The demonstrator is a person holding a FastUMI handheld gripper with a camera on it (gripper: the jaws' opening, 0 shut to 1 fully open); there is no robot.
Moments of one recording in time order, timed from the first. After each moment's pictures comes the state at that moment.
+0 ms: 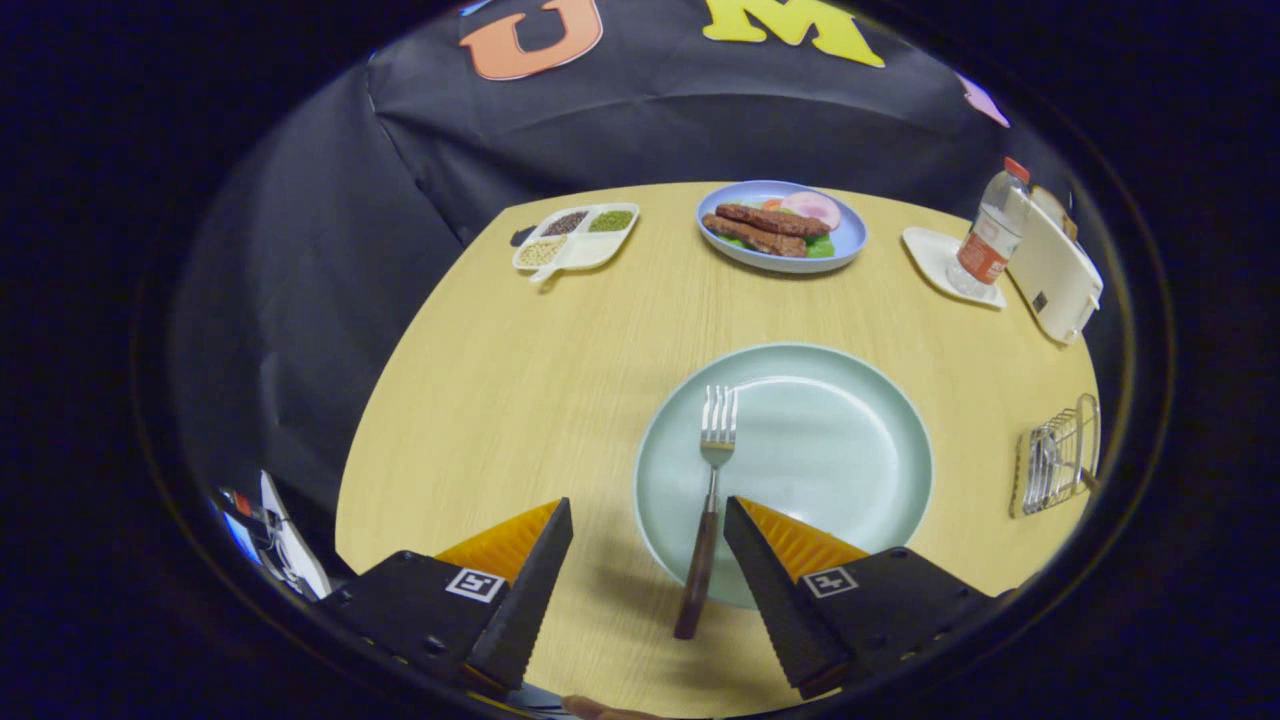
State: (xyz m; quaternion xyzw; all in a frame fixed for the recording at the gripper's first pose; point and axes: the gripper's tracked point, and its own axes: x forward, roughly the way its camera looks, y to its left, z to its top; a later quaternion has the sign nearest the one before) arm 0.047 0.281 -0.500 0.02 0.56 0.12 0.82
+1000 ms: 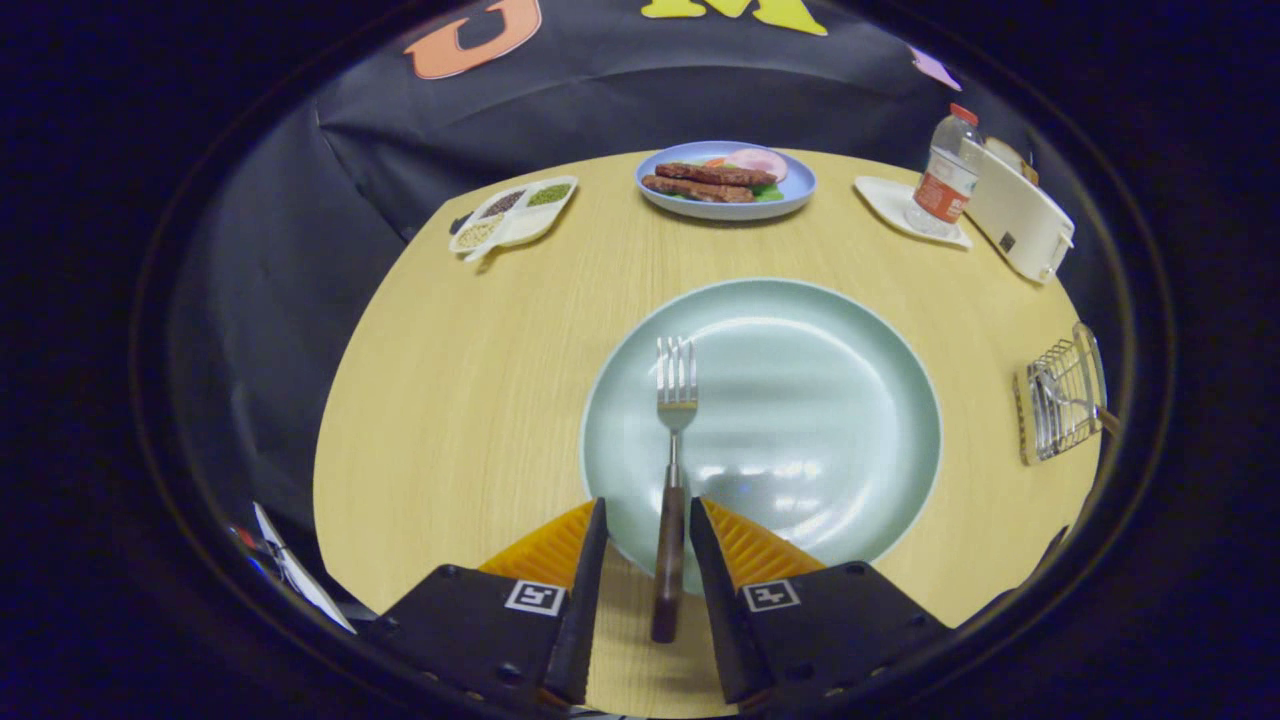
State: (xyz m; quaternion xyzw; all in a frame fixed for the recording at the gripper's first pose) arm 0.038 0.265 -0.537 0.04 0.58 0.05 0.81
